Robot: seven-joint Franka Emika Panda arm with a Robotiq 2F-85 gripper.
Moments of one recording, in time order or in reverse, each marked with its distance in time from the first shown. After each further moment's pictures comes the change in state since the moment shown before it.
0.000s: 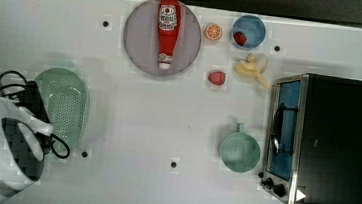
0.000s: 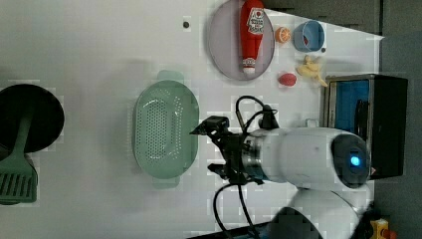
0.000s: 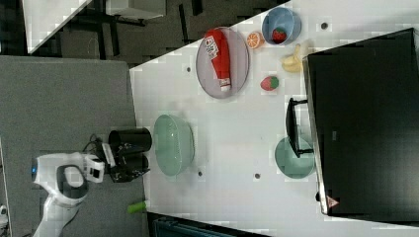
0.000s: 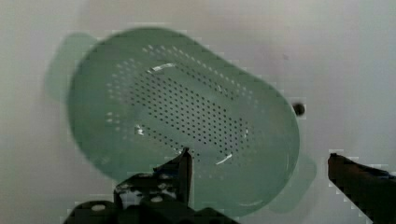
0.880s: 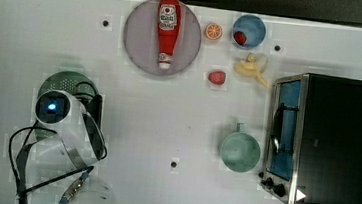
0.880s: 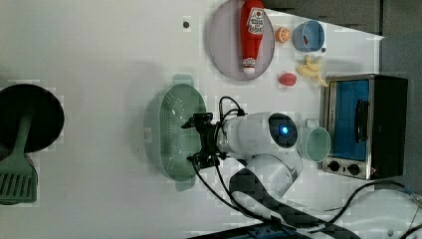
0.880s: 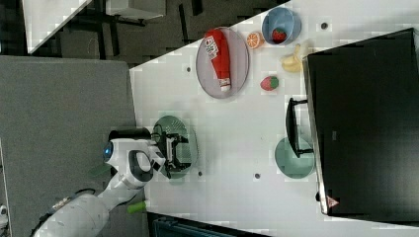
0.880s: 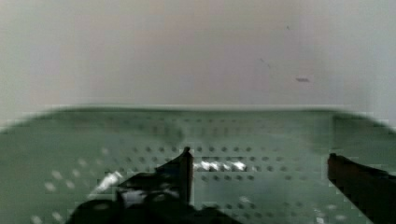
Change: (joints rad) arm 0.085 0.339 -0.216 -0.104 -0.052 0.382 0.259
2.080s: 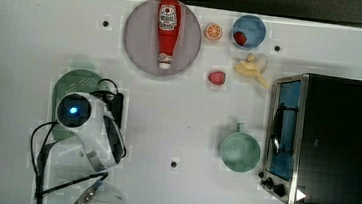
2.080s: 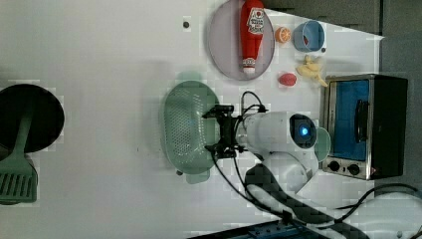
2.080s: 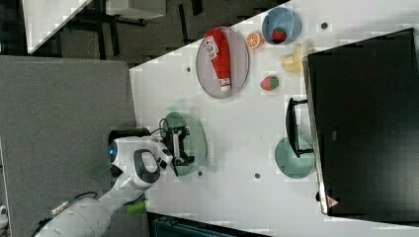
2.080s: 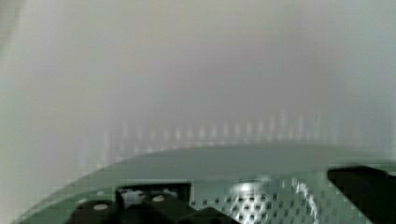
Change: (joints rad) arm 0.038 -0.072 -0.141 -0.076 -0.021 0.057 0.001
